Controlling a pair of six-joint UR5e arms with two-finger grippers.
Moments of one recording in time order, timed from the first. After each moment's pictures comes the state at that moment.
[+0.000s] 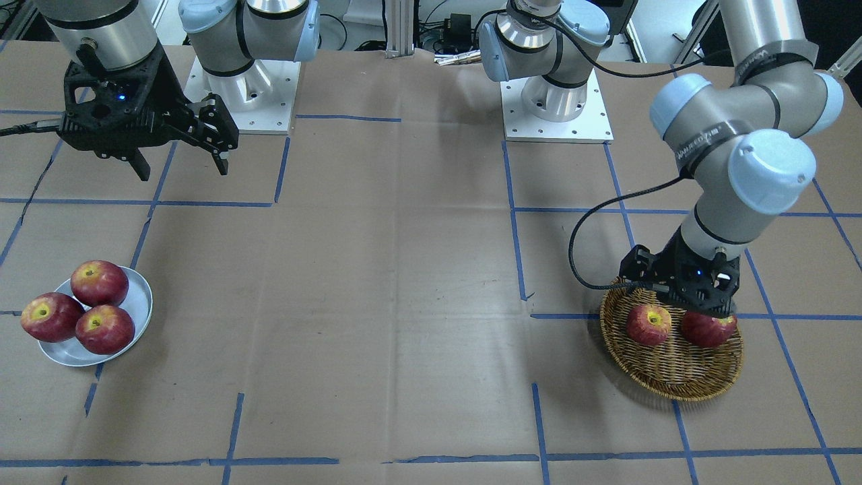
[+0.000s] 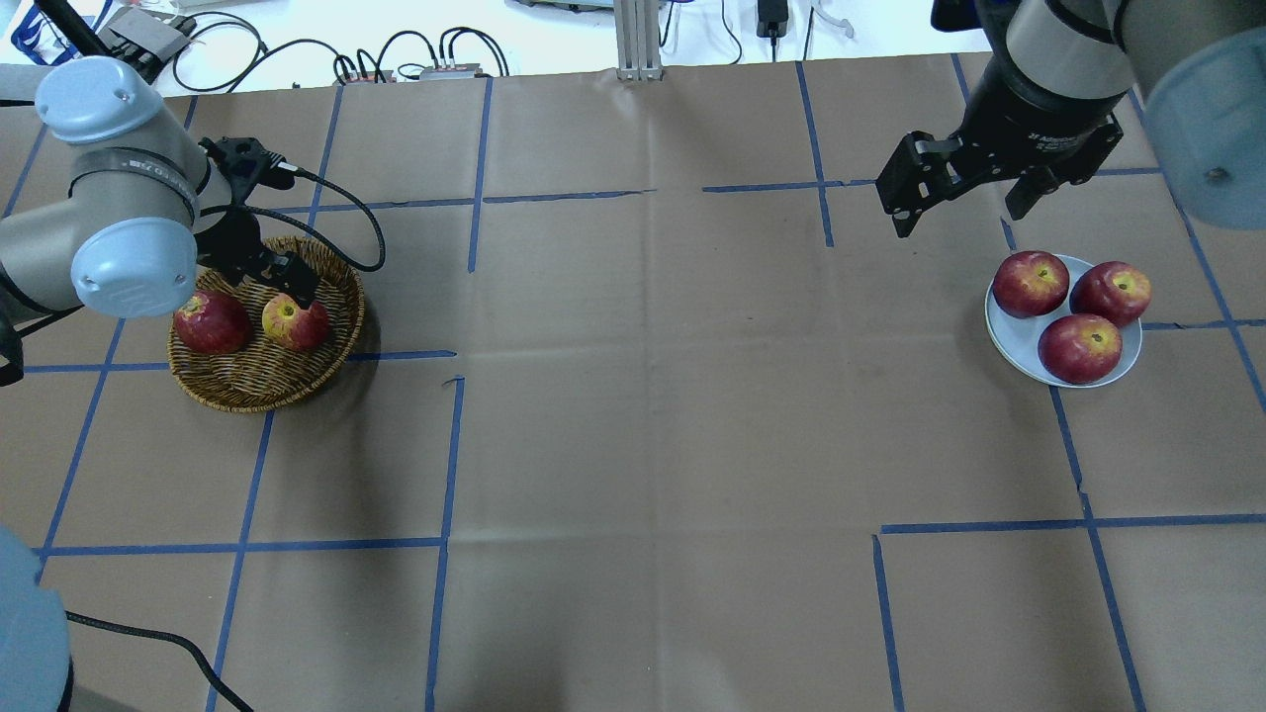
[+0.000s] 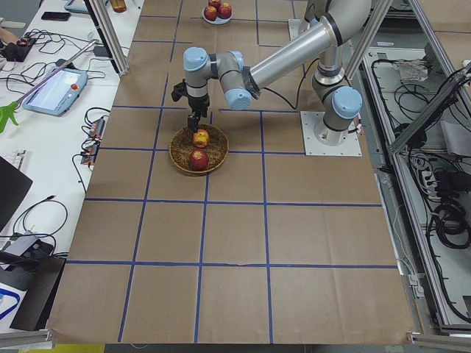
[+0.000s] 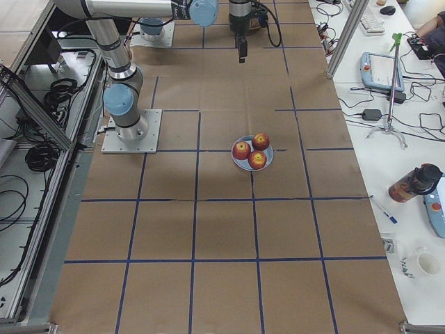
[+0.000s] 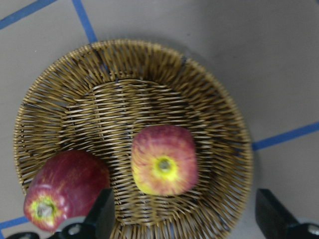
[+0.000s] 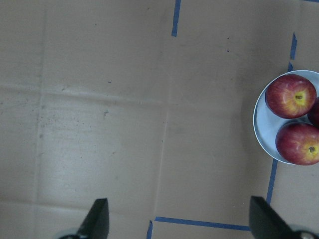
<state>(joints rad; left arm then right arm) -1.27 -1.91 -1.80 -0.95 1.64 0.64 1.54 -1.61 1.62 -1.65 -1.56 -0.15</state>
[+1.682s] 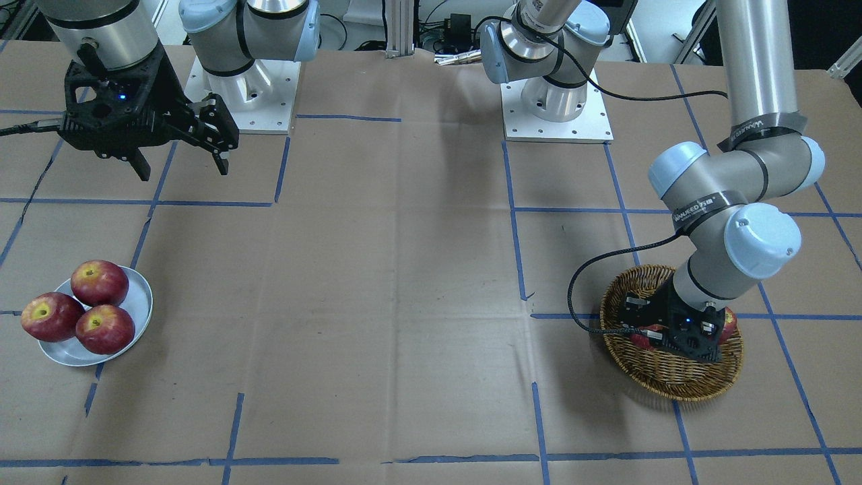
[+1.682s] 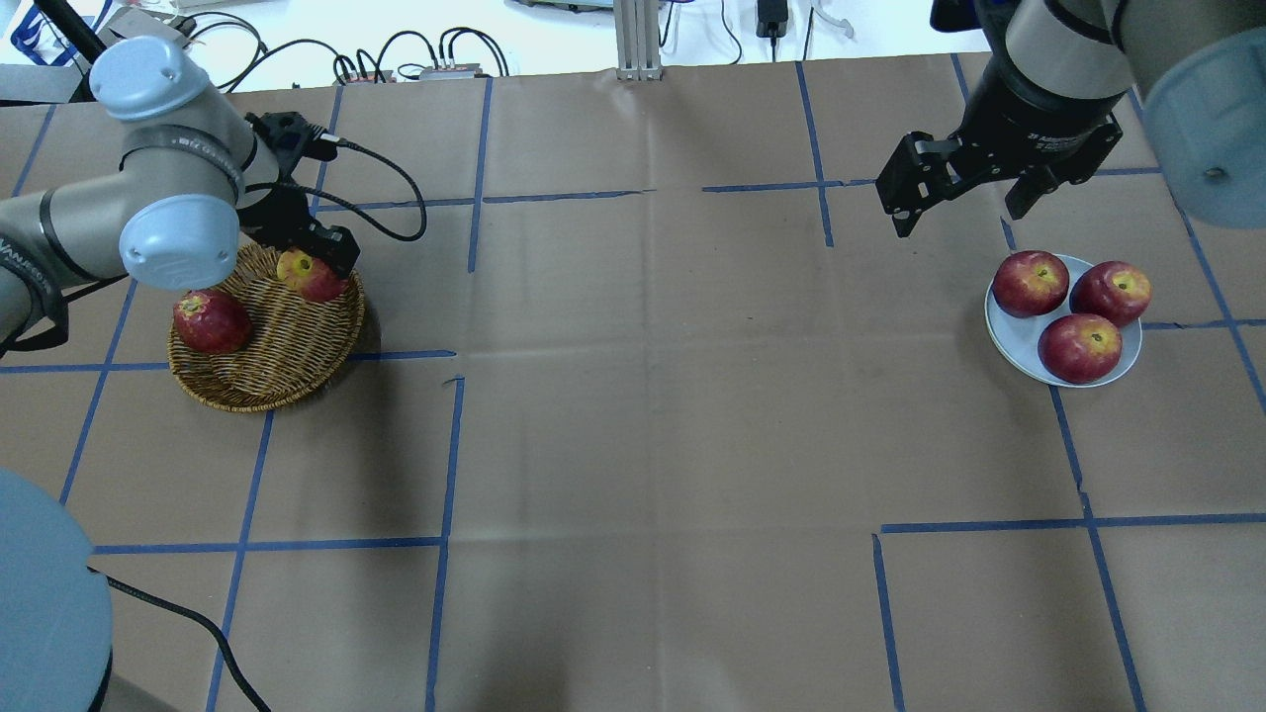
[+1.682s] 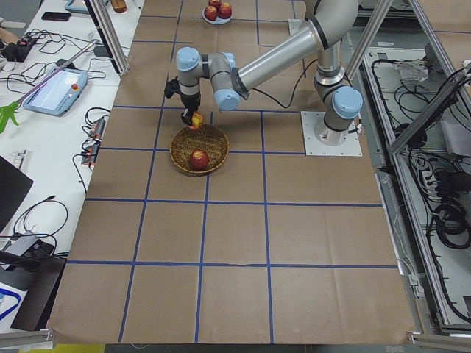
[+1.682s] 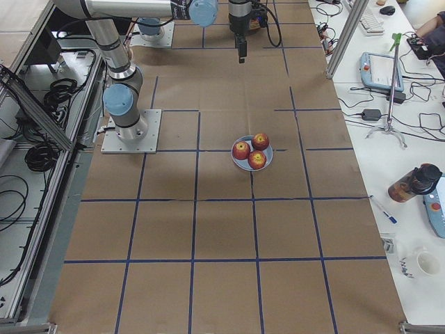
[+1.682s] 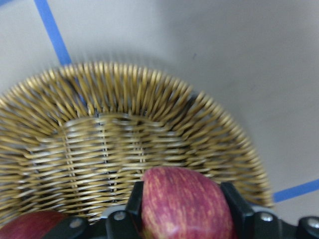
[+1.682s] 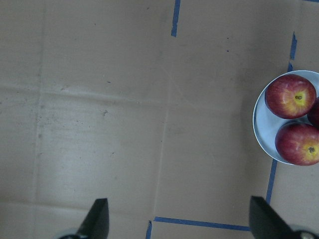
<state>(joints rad) -1.41 -1.93 -1.69 -1.01 1.57 0.47 1.54 -1.61 1.62 -1.65 -1.57 -0.15</state>
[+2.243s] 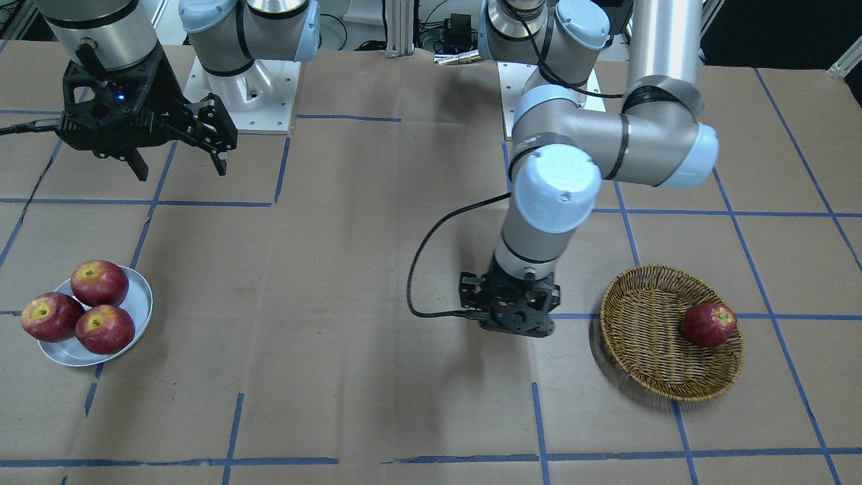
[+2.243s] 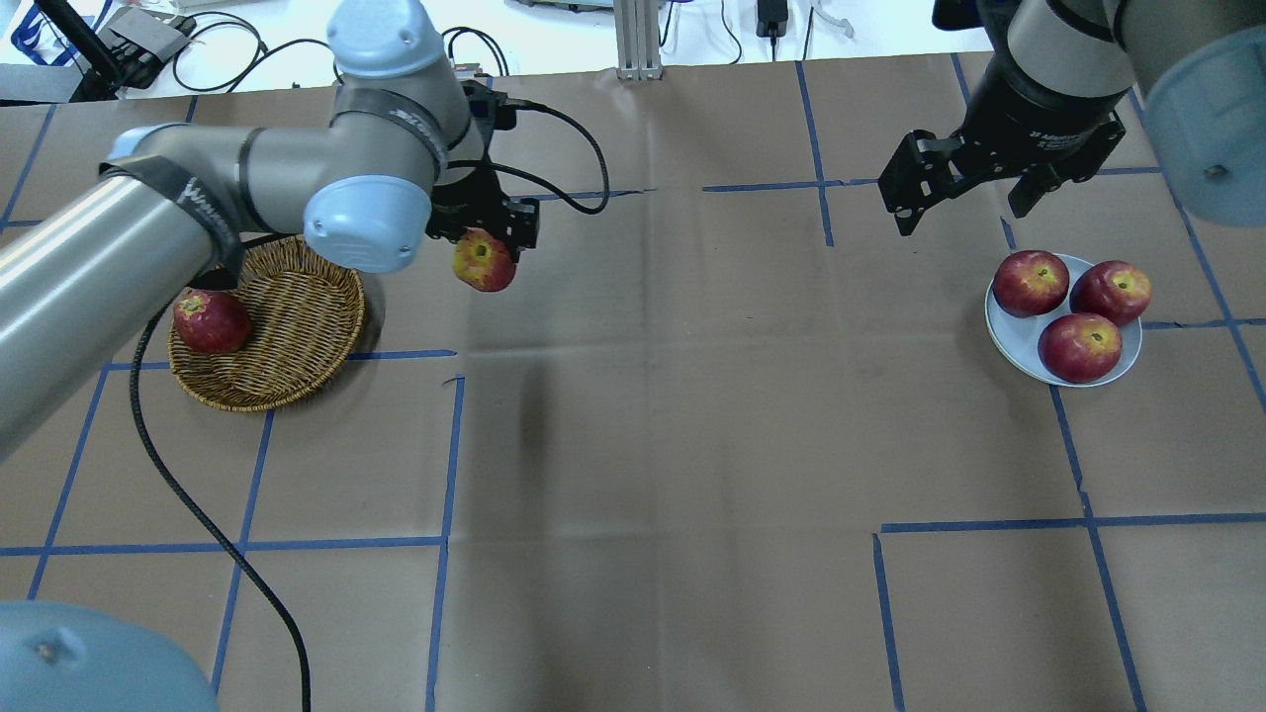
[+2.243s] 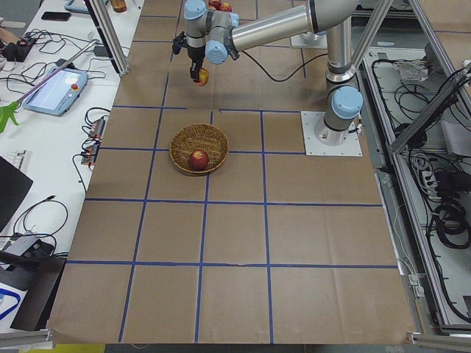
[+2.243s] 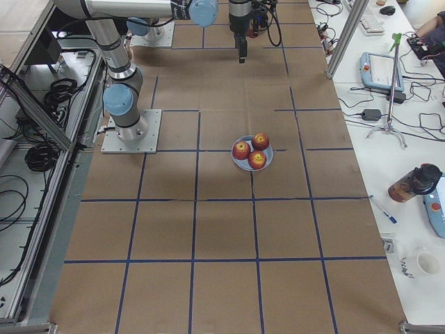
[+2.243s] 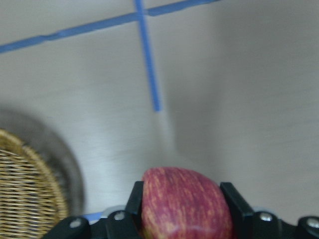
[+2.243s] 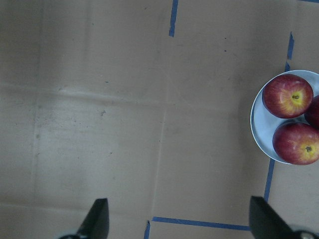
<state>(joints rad) -1.75 -1.97 -1.62 -1.07 1.57 -0.03 1.54 -1.61 1.62 -1.65 -1.57 -0.15</state>
